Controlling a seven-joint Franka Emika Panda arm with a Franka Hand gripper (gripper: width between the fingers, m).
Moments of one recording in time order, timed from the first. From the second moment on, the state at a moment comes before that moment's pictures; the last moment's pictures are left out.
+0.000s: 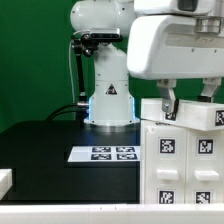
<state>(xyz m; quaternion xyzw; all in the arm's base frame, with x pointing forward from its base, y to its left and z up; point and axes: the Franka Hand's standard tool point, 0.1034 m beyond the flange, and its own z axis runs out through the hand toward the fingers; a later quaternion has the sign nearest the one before) 0.624 0.099 0.154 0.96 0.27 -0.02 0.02</state>
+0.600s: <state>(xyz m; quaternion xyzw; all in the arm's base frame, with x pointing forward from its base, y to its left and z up) 0.624 0.096 0.154 1.00 0.04 0.00 0.01</state>
